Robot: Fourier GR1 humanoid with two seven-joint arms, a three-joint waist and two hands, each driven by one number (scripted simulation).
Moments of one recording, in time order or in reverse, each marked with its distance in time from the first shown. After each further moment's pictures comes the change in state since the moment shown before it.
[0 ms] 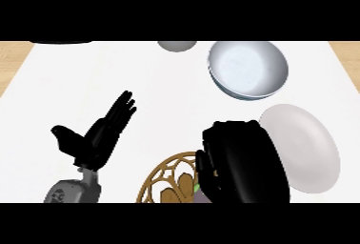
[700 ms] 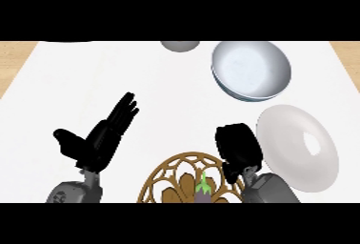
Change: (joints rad) left arm 0.011 0.001 -0.023 -0.008 0.003 0.002 -0.015; right arm 0.154 -0.086 -0.110 0.524 0.031 -0.199 -0.365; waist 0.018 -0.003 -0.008
